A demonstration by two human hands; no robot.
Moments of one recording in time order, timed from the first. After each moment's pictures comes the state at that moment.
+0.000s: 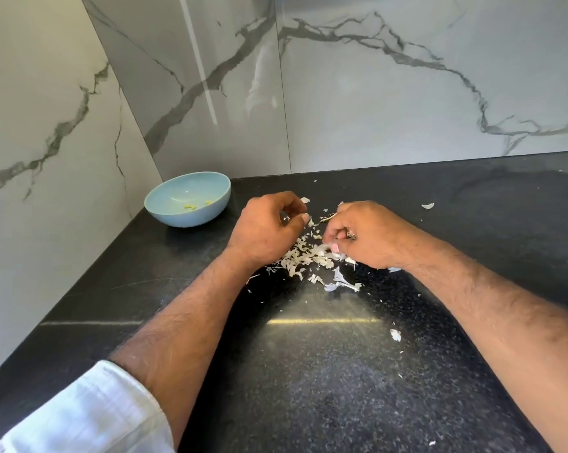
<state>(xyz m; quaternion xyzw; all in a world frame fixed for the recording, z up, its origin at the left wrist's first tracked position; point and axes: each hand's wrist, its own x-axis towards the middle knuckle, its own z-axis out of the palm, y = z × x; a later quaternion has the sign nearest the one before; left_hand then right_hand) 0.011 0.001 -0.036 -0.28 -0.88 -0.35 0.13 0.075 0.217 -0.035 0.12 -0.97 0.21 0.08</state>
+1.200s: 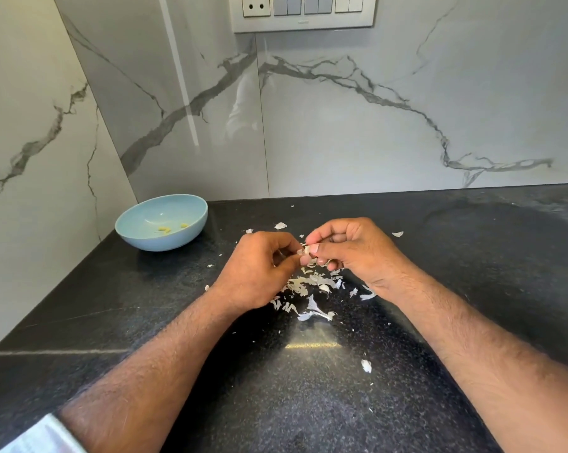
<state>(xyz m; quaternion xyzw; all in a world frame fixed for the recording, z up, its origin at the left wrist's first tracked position) 0.034 0.015 -0.039 -0.36 -0.85 -0.39 0.08 0.086 0.224 -0.029 0.02 -0.77 0.63 0.07</state>
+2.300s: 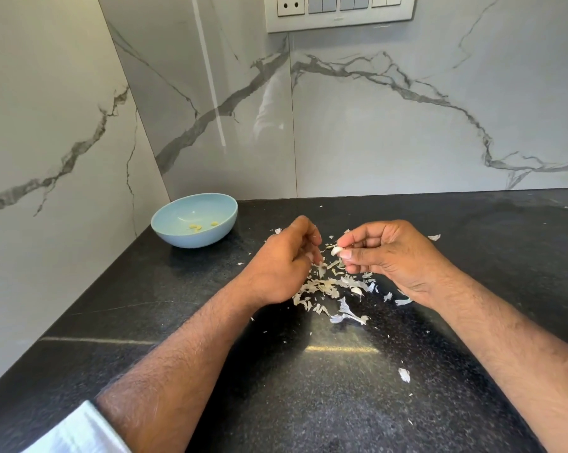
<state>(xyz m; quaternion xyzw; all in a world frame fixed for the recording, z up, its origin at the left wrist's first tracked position) 0.031 0.002 -0.031 -0.33 -0.86 -0.40 -0.01 0.089 0.224 -0.027 0.03 -0.73 0.68 0.05</state>
